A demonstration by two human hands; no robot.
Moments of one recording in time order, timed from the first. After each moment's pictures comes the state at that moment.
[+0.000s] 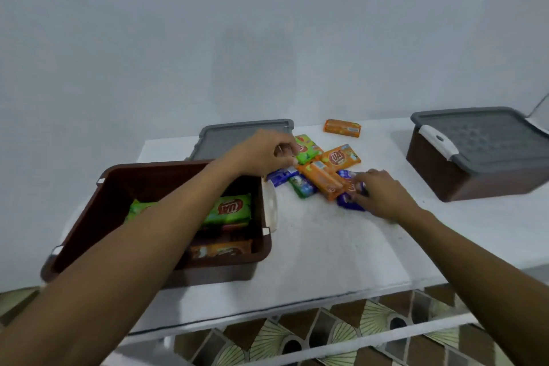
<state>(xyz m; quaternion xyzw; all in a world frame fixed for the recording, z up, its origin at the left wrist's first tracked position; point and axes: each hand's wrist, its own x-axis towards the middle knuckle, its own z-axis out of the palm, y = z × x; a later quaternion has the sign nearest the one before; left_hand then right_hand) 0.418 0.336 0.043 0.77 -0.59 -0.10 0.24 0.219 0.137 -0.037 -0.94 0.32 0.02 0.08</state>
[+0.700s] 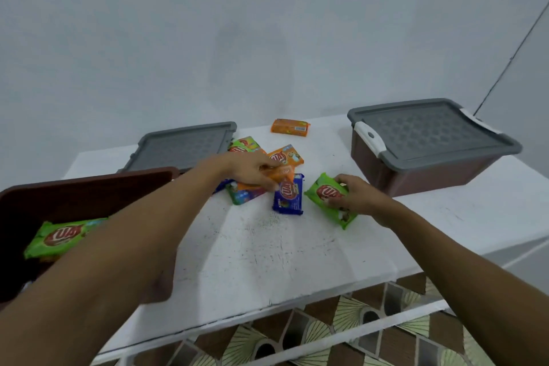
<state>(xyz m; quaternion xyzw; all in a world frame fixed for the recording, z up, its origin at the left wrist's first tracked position) 0.373 0.205 0.012 0.78 -0.56 -0.26 -0.02 0.151 0.056 -0.039 -0.81 0.36 0.00 0.45</state>
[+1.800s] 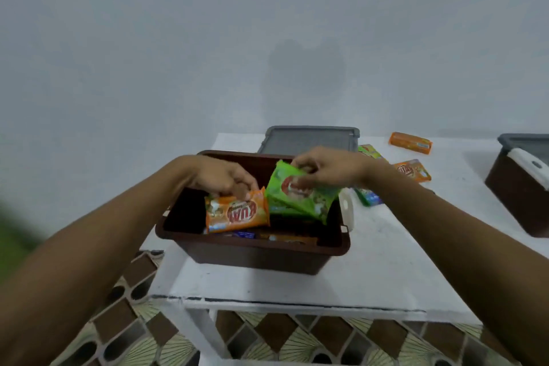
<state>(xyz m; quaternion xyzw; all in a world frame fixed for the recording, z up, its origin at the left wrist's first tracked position) 0.496 0.528 0.036 0.77 -0.40 -0.47 0.18 0.352 0.311 0.062 -0.94 -0.03 0.13 0.33</state>
